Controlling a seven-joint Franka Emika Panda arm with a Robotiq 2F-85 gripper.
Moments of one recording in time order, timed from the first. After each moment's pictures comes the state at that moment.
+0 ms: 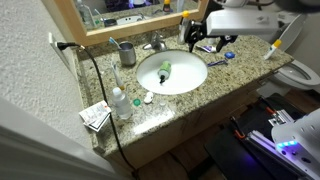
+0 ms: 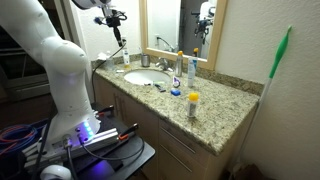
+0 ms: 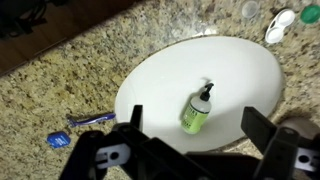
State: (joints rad) arm 0.10 -0.38 0.51 -2.38 0.00 2.15 1.07
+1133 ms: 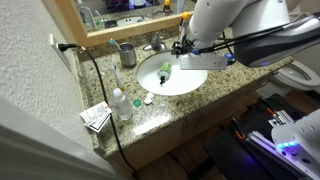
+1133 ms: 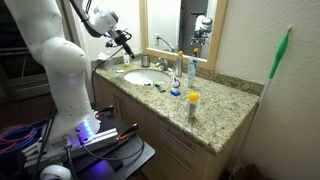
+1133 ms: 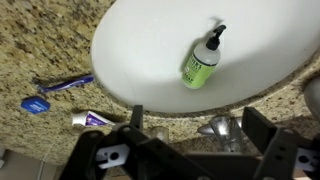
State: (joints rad) arm 0.09 -0.11 0.53 -2.42 -0.72 2.43 1.68
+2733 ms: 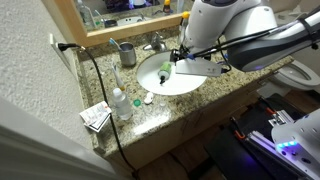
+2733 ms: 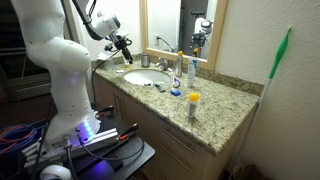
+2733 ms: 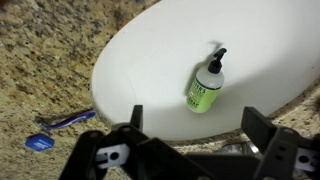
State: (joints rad) arm 0.25 -0.04 0.37 -2.41 -0.65 2.45 1.73
